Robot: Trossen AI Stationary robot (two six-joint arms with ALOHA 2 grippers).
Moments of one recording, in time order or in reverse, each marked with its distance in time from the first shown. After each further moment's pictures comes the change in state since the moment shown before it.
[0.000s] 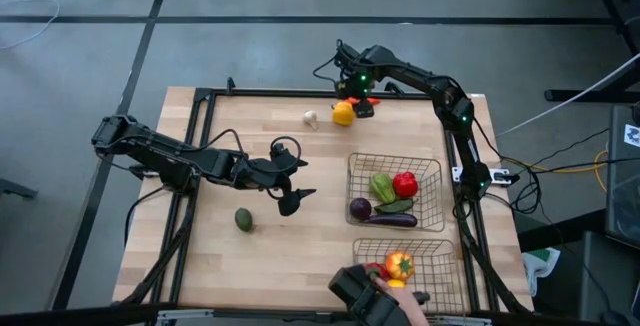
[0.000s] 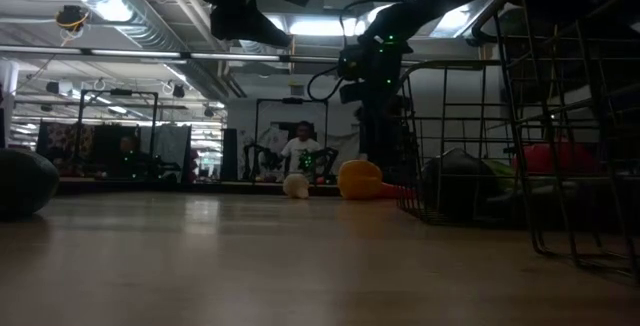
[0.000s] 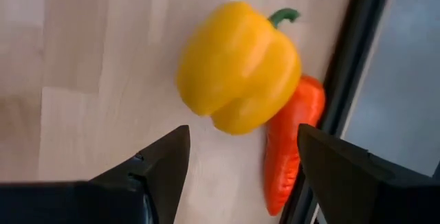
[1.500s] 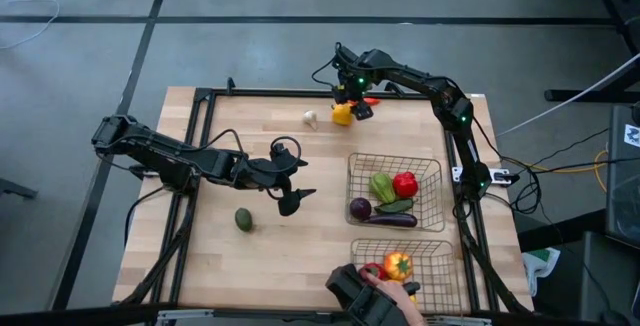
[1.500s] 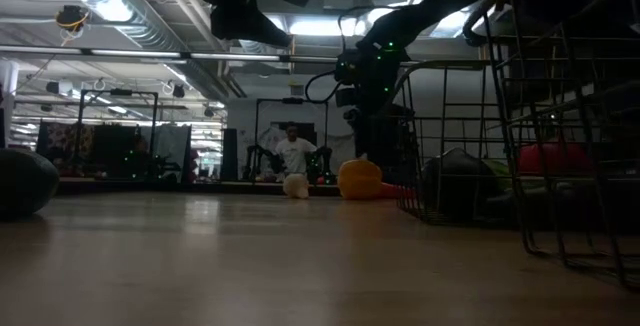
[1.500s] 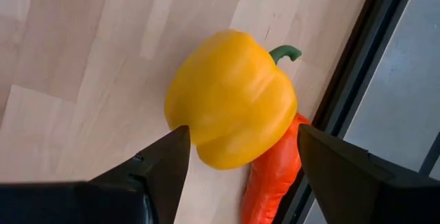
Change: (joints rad) left arm 0.000 0.000 0.000 0.000 0.000 0.012; right arm 0.007 0.004 -0.051 0.113 -0.037 -0.153
